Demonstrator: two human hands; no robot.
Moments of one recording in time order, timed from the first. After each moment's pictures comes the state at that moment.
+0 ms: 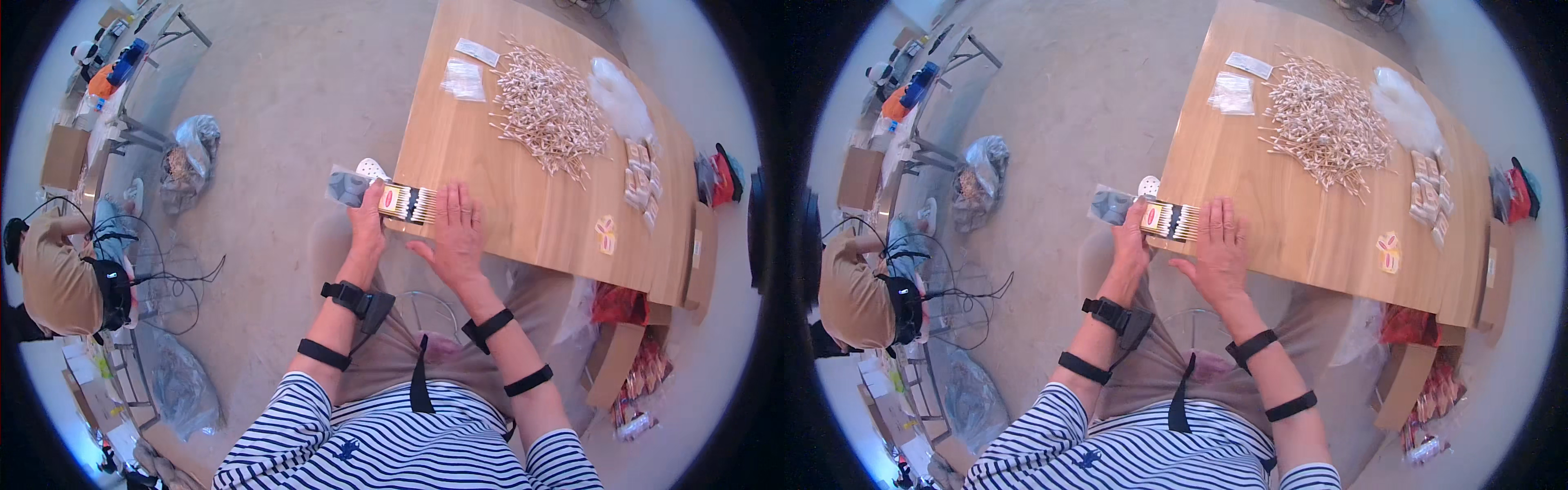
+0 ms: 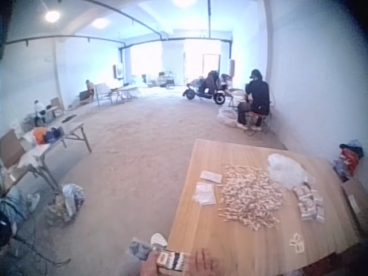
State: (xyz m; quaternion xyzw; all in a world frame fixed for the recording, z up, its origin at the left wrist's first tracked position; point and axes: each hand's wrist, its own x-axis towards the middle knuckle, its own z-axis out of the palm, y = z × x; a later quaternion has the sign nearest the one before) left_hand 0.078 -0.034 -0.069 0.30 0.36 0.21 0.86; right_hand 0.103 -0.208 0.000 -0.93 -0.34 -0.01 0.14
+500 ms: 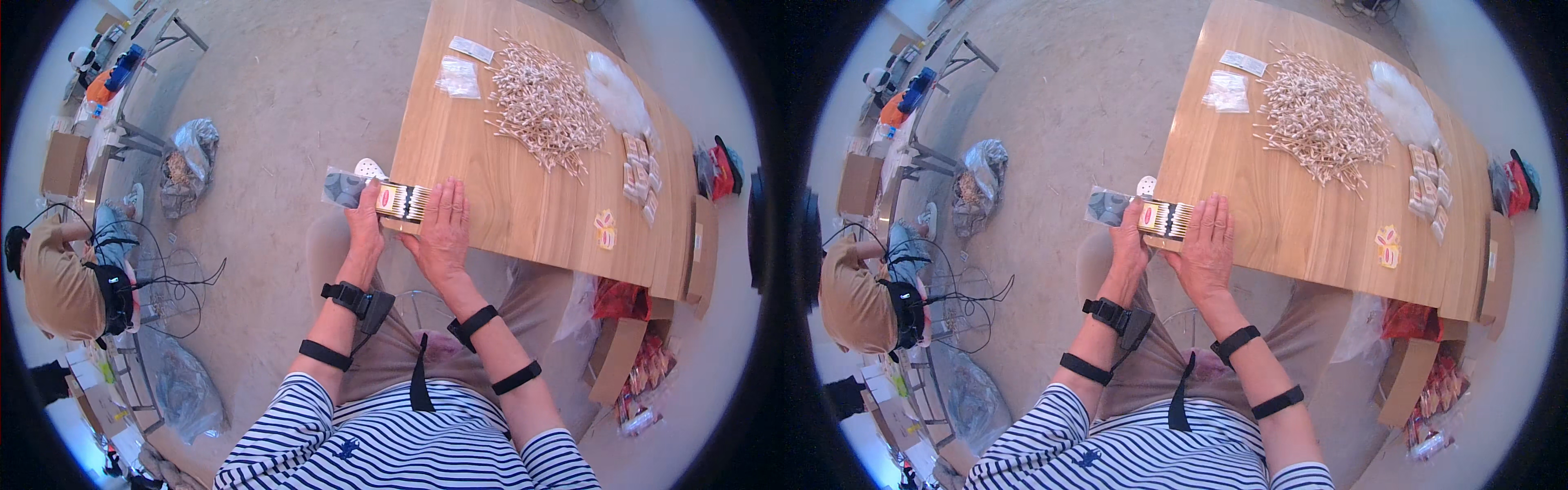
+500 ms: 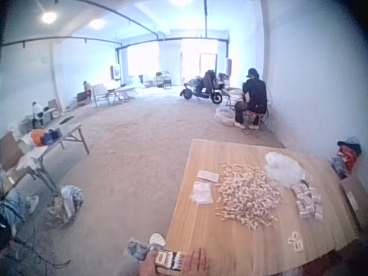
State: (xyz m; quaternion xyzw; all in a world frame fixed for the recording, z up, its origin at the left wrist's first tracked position) left_hand 0.078 -0.039 -0.066 0.32 0.36 0.24 0.85; right_hand 0.094 -0.184 -0.010 -0.94 -0.29 -0.04 0.15
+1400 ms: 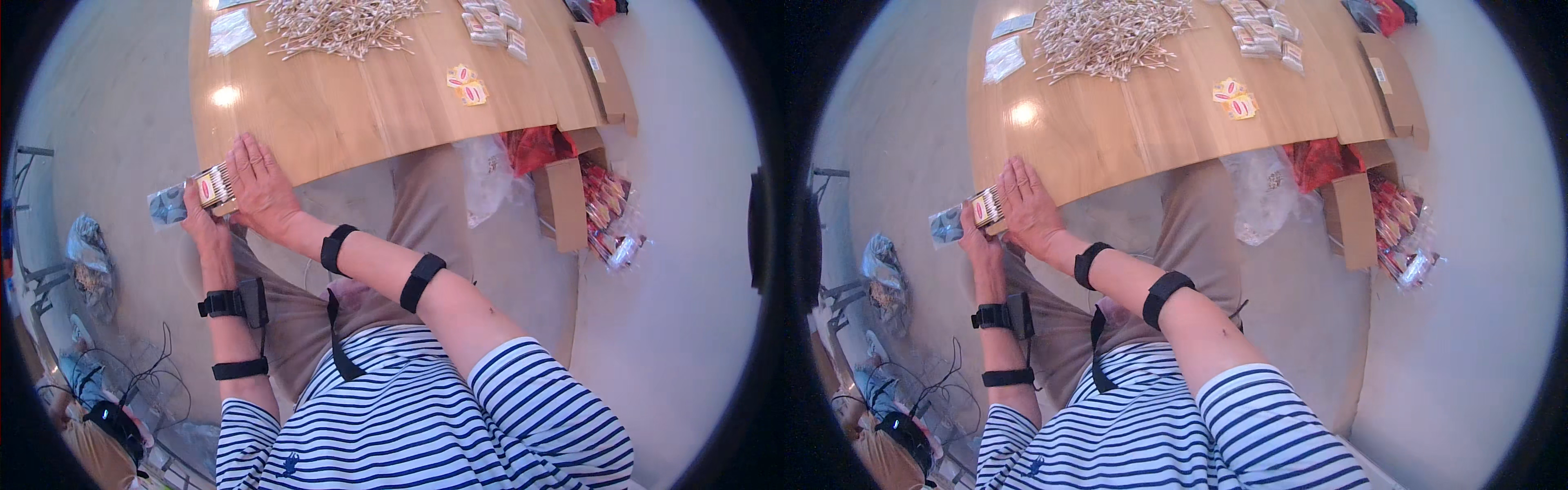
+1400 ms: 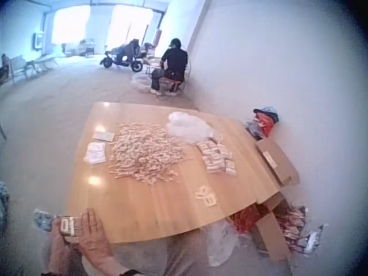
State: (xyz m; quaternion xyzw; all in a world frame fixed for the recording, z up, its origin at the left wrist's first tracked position) left_hand 0.077 -0.020 -0.069 0.39 0.34 0.21 0.83; right_hand 0.093 -0.171 -0.025 -0.93 -0.31 -0.12 0.15
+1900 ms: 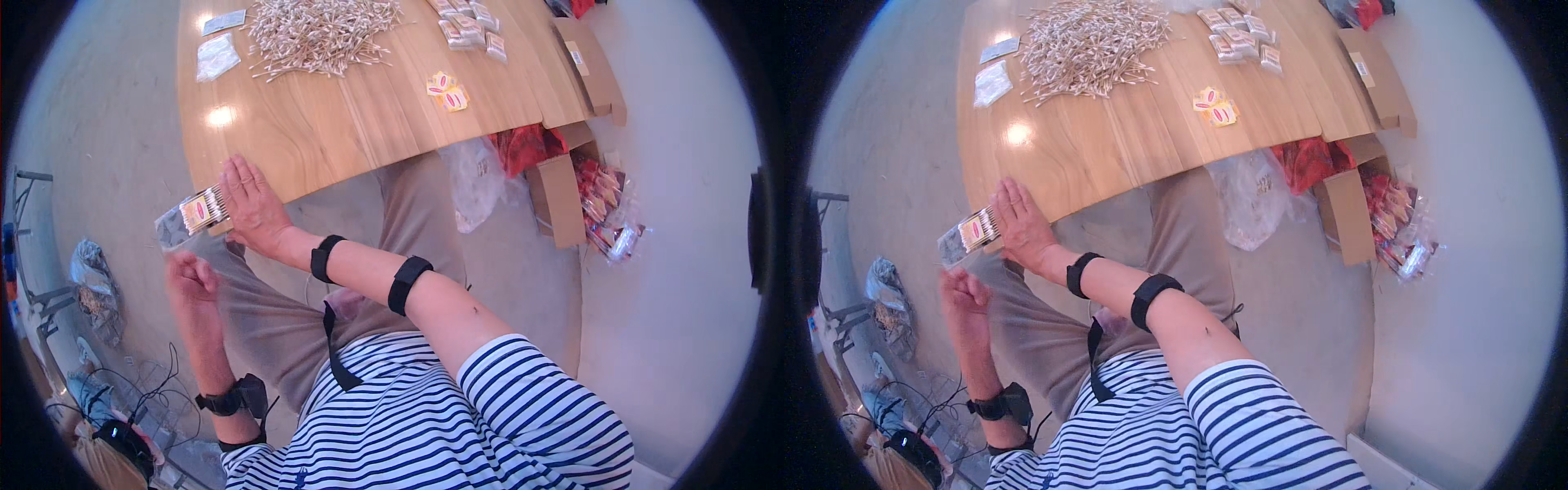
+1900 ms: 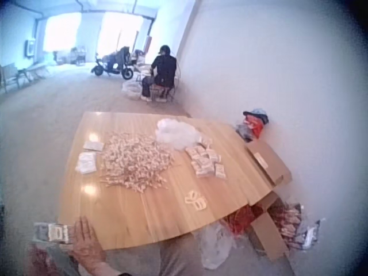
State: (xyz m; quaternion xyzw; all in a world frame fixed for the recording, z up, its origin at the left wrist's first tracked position) left_hand -0.010 -0.017 0.046 0.47 0.22 0.00 0.86; right_hand 0.095 -0.175 -0.021 -0.93 -0.32 -0.12 0.15
